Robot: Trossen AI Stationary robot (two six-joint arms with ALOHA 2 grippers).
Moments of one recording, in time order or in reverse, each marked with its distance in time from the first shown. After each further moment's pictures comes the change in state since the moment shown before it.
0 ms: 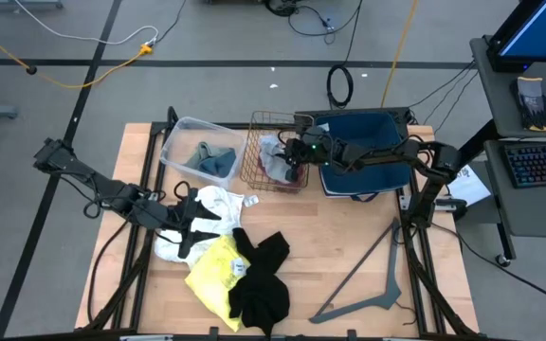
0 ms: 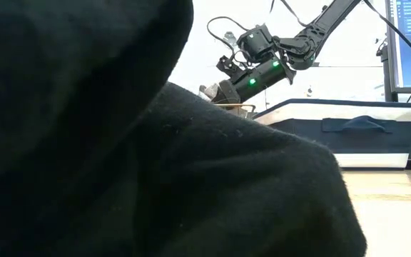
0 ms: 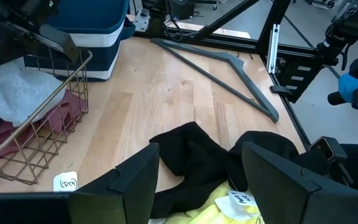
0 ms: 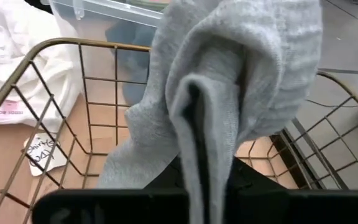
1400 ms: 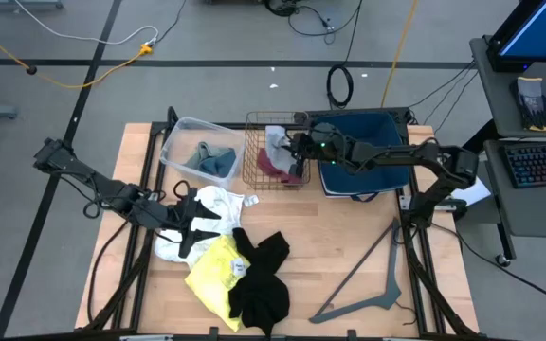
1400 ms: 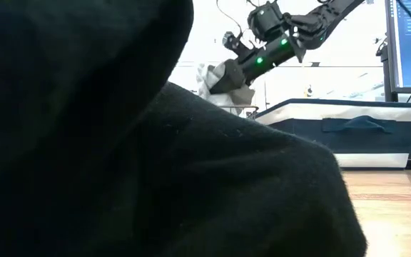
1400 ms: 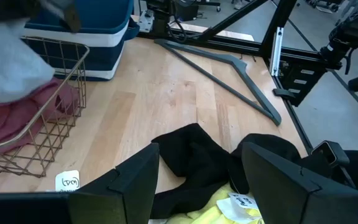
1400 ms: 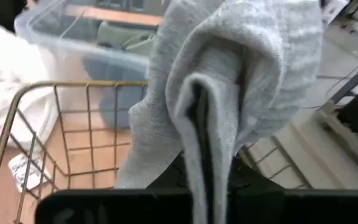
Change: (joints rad) left arm 0.000 -0.001 0.000 0.000 -0.014 -0.016; right arm 0.034 -0.143 0.000 -0.102 0.135 0.001
